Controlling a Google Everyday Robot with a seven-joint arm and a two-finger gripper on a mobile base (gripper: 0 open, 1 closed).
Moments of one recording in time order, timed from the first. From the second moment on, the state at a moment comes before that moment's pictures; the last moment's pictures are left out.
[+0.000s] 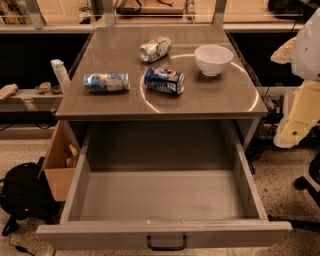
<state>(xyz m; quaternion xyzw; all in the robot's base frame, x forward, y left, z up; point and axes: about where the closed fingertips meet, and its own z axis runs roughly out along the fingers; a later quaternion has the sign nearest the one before) 0.438 -0.217 0.976 -0.60 0.78 -0.03 0.16</state>
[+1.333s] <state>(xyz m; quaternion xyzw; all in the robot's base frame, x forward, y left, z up) 0.485 -0.168 0.984 -0.62 0.75 -0.01 0.22</state>
